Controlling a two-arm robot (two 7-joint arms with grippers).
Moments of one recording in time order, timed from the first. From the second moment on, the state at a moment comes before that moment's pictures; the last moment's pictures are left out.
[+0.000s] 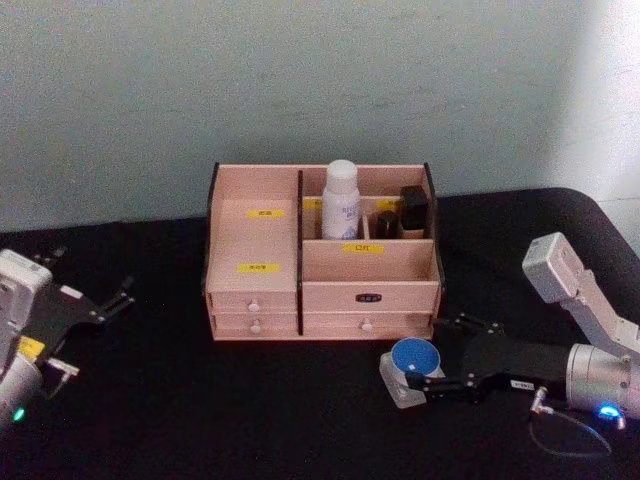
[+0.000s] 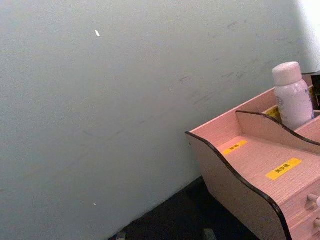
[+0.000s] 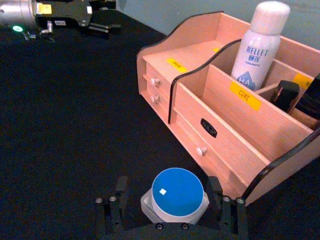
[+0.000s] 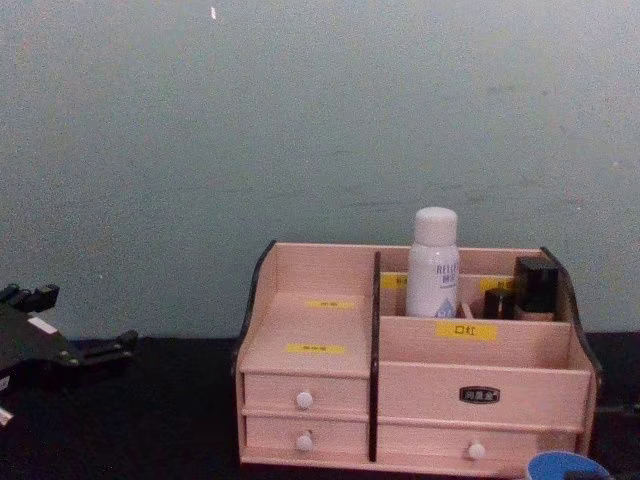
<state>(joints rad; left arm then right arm) -0.20 0.60 0.45 -1.41 -0.25 -0.12 0.03 0.19 0.74 -0.43 -1.55 0.47 0.17 0.65</state>
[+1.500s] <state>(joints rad) -0.20 0.60 0.45 -1.41 -0.25 -0.12 0.03 0.27 0.69 -0.50 -1.44 0.44 0.20 0.63</state>
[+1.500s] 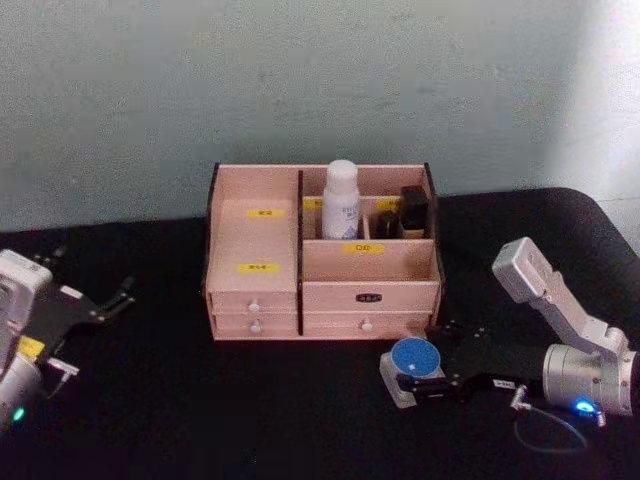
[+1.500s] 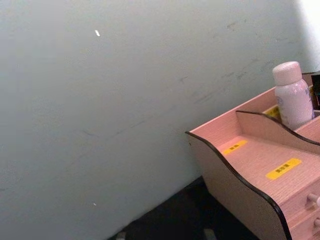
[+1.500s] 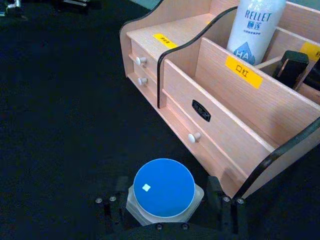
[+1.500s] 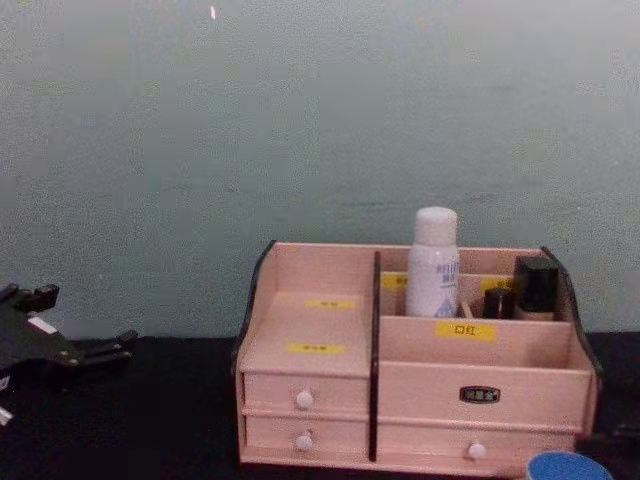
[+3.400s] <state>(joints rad) -0.20 0.60 0.45 -1.41 -0.25 -0.12 0.03 0.28 0.68 -0.50 -1.43 0.45 0.22 0.63</state>
